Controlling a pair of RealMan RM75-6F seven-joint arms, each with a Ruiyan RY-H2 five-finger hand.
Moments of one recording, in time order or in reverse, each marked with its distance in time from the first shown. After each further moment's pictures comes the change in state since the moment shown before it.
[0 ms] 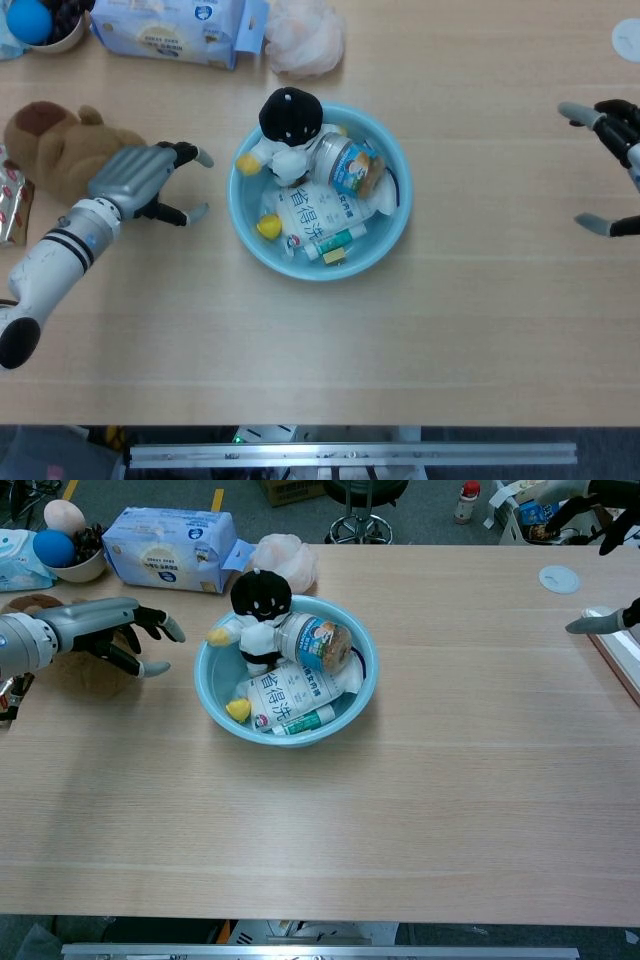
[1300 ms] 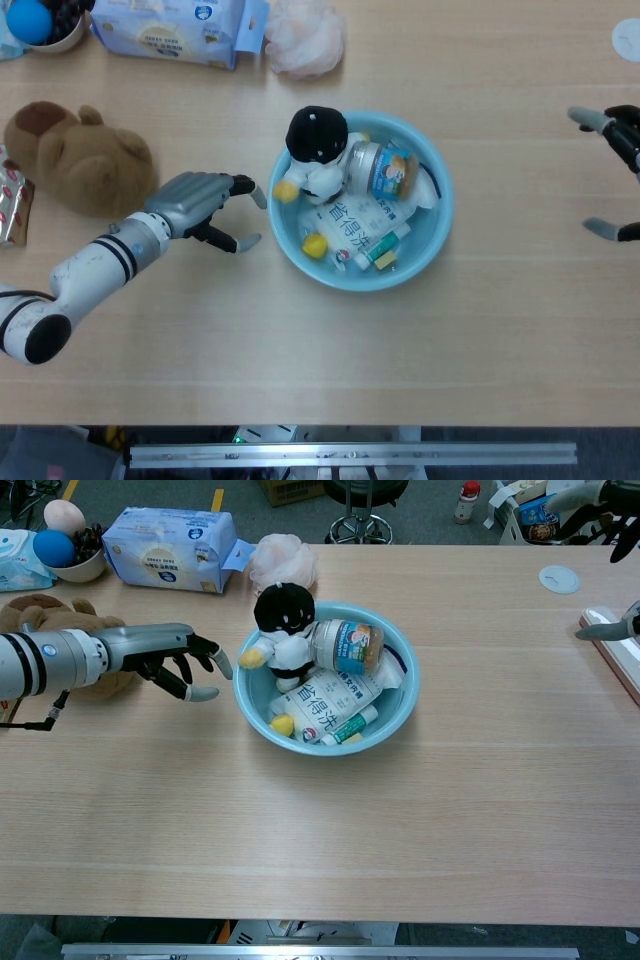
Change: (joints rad) left arm -0.062 -0.028 -0.037 -0.061 0.077 -0.161 -0.134; right arm -0.020 0.008 -0.009 -0.005 0.008 0.002 -0.007
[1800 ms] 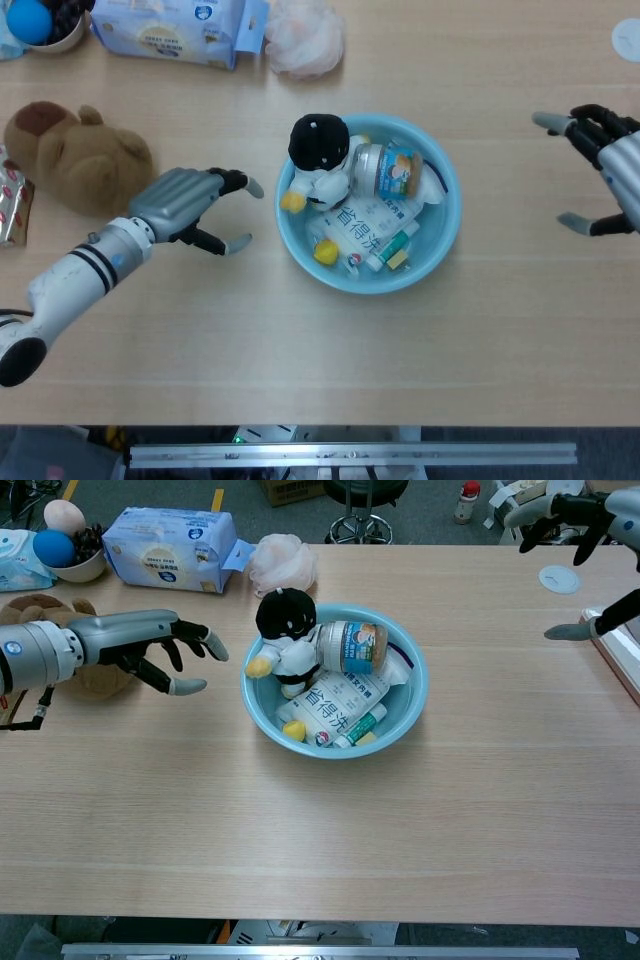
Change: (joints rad) left arm 0.056 0.083 0.020 -0.089 0.101 0.140 0.018; right arm 0.071 -0.027 0.024 -0.007 0.027 -0.092 -0.079
